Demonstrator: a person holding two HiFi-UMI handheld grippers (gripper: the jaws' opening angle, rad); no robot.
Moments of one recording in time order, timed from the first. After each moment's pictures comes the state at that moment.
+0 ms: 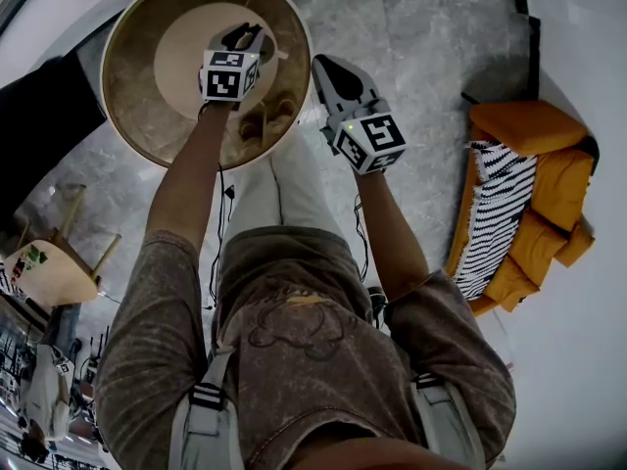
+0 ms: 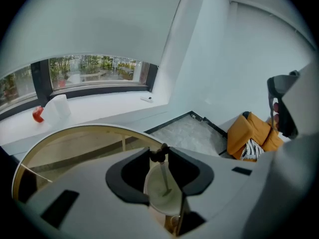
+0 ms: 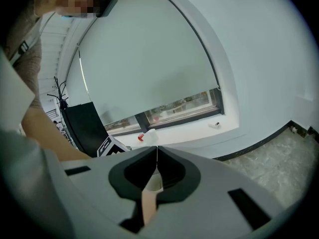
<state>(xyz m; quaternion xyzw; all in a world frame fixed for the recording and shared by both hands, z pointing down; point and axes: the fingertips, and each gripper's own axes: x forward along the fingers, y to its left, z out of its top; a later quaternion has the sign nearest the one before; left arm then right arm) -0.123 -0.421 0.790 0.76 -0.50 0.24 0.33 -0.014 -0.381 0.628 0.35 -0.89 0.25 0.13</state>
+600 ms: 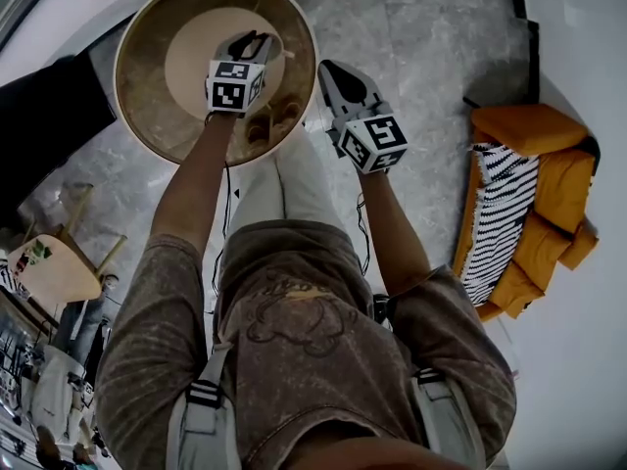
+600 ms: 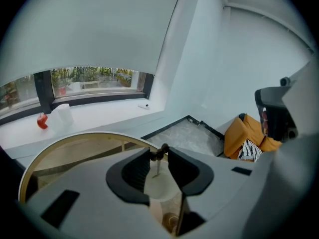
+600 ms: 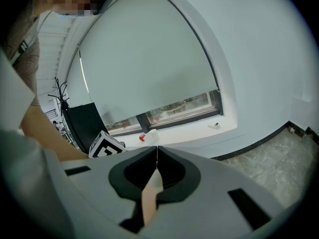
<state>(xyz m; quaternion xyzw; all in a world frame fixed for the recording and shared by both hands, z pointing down) -0.120 -0.402 0.747 0.77 -0.51 0.22 0.31 -0.008 -0.365 0.612 0.35 -0.89 0.25 0.13</state>
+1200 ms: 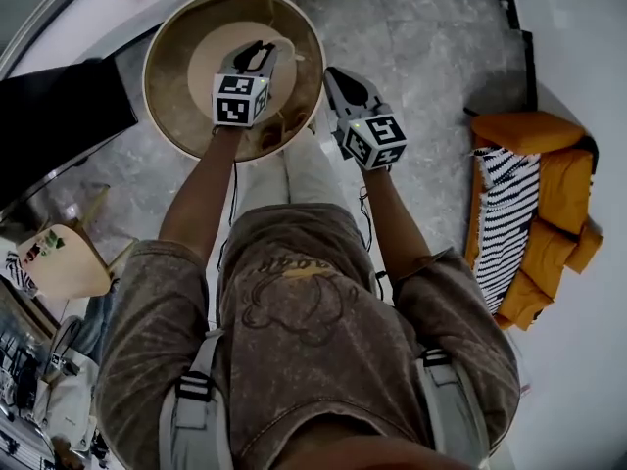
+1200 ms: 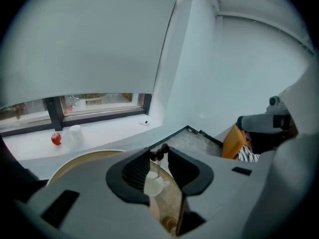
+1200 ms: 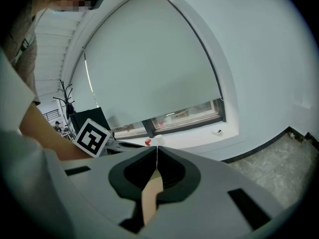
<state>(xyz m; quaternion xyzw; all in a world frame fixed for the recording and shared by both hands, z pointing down) -0.126 -0.366 0.625 0.78 -0.53 0.19 0.27 -0.007 -0.330 0.550 0.34 -0.90 0.24 0.12</state>
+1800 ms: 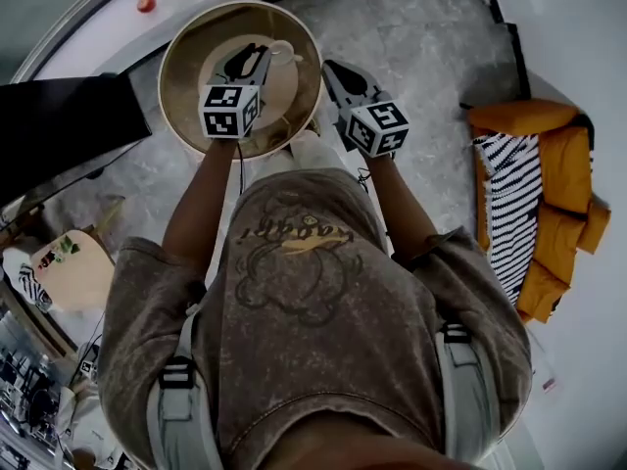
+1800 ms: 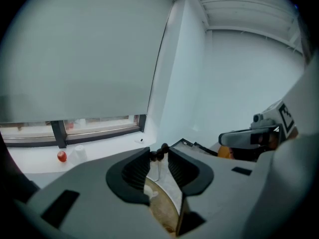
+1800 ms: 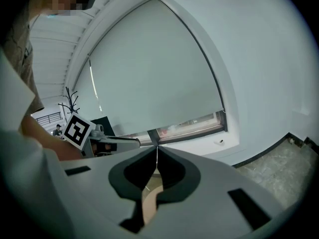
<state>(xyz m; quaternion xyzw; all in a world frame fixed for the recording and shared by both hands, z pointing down) -0.127 -0.321 0.488 0.80 -0.53 0.14 0.22 -0.003 -0.298 0.462 0.34 -0.91 0.23 0.09</state>
